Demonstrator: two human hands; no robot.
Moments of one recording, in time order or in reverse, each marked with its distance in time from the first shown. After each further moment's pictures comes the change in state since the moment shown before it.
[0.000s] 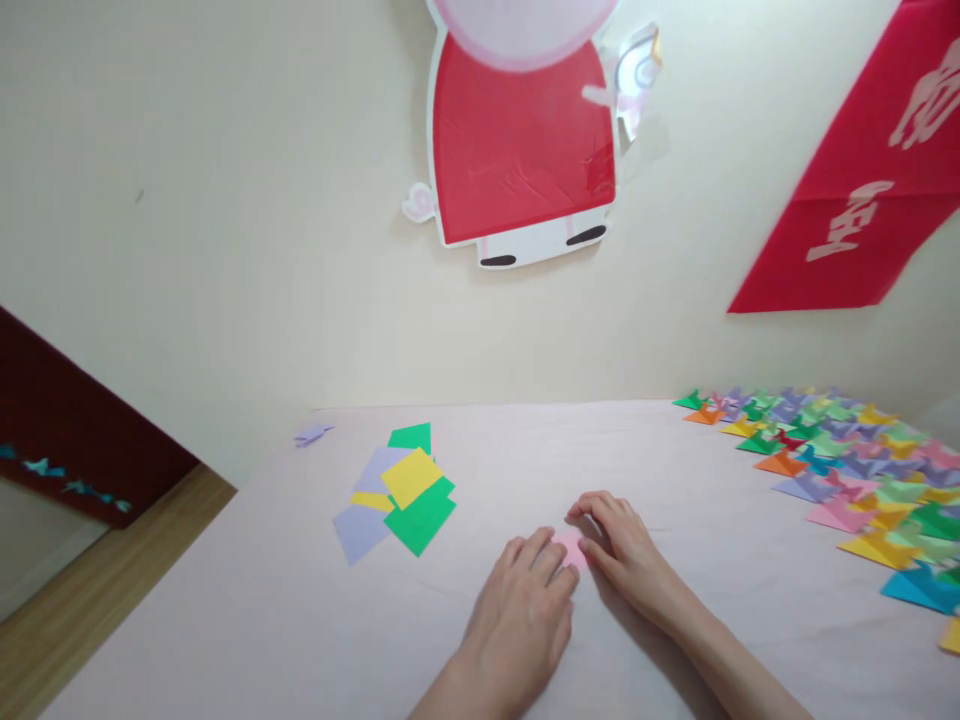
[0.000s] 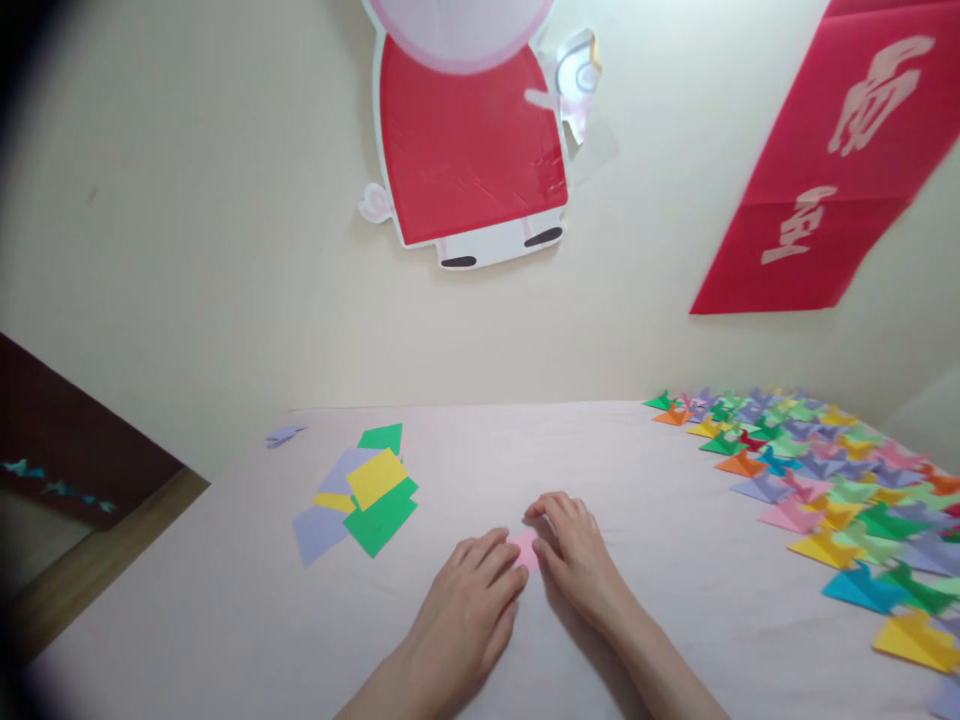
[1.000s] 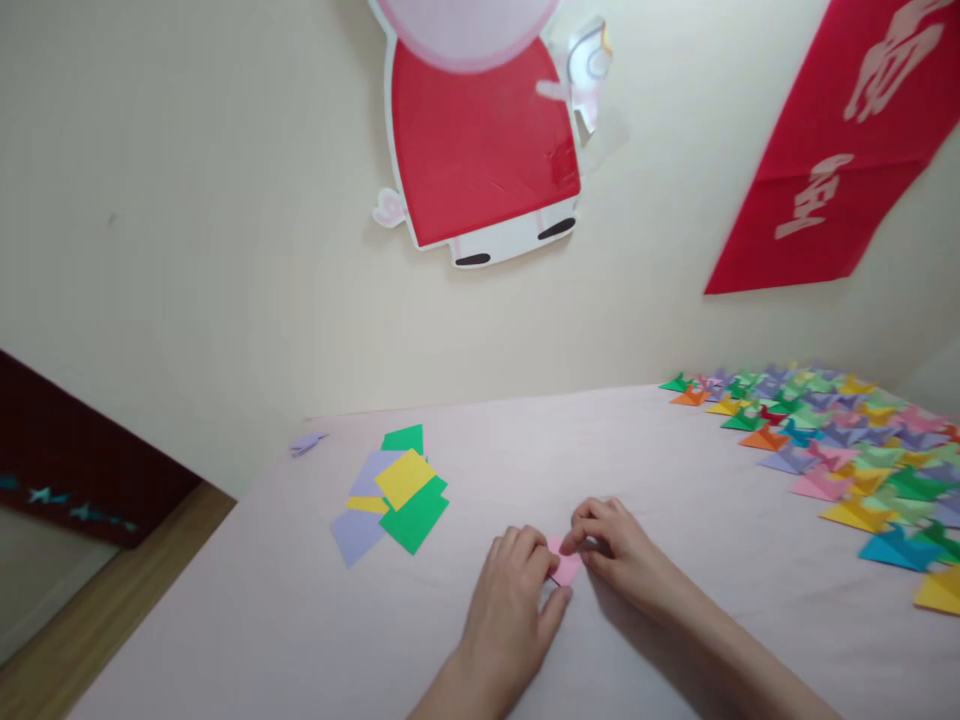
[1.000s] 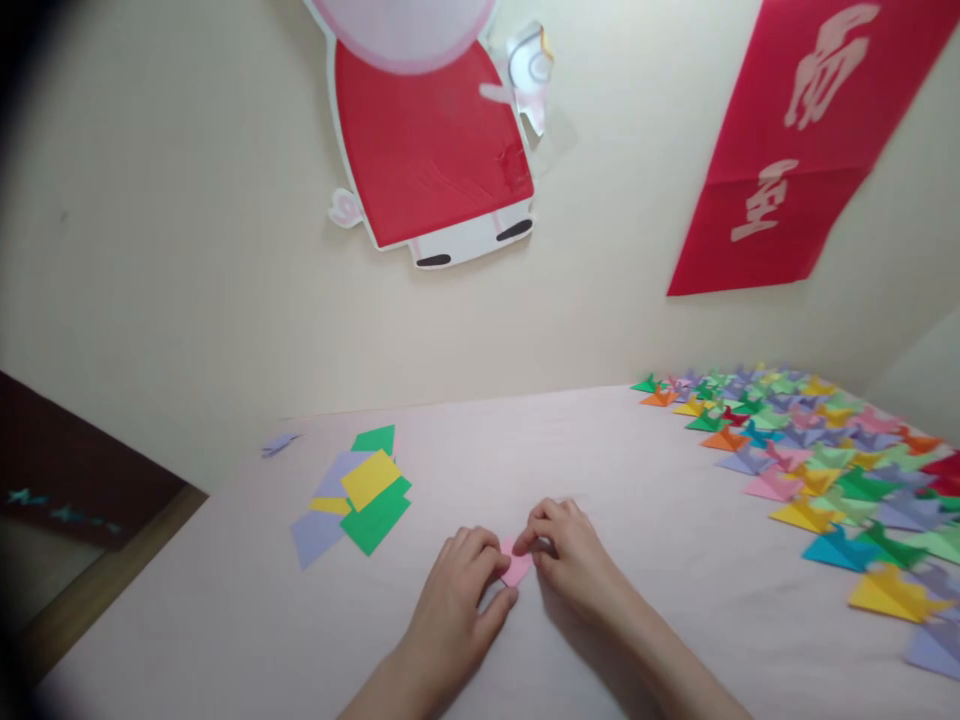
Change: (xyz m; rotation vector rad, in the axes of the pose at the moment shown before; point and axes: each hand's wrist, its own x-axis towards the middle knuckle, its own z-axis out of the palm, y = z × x) left_hand 0.001 0.007 0.004 -0.245 0.120 -0.210; right_hand -0.011 -0.015 -0.013 -0.009 -0.199 0.089
